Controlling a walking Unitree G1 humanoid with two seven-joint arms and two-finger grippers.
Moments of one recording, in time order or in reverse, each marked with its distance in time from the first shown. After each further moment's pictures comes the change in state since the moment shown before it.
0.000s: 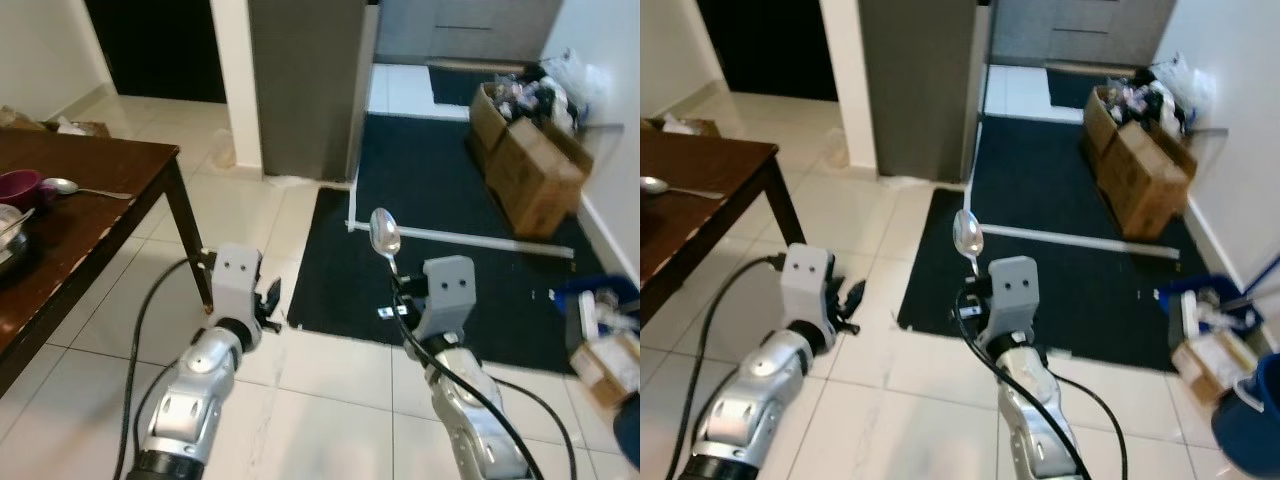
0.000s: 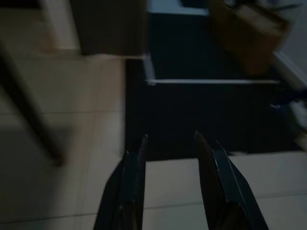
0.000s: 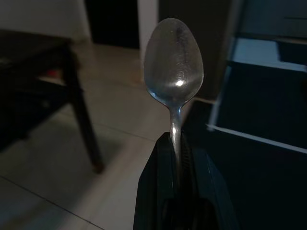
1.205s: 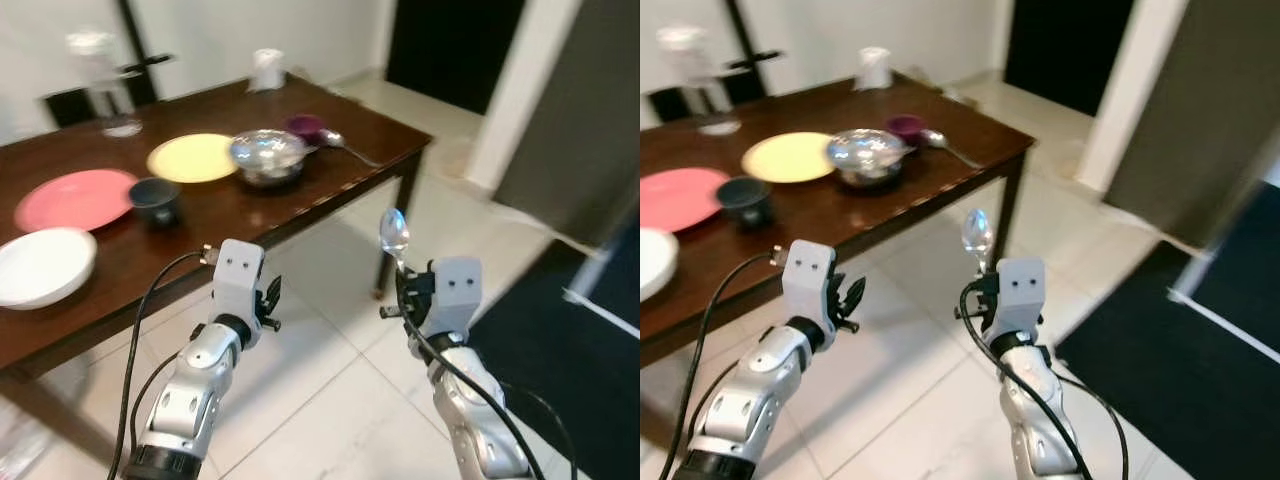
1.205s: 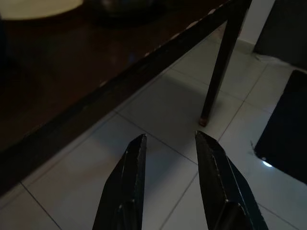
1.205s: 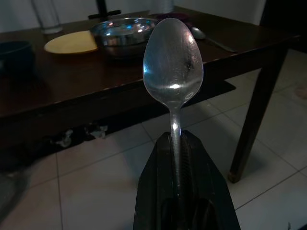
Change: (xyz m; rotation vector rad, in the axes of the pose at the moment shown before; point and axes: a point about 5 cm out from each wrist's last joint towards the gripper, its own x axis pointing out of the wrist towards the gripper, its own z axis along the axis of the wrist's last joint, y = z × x) left arm 0.000 0.006 0.001 0.016 0.001 0.025; right arm -0.001 0.000 -0.003 0.011 0.013 -0.011
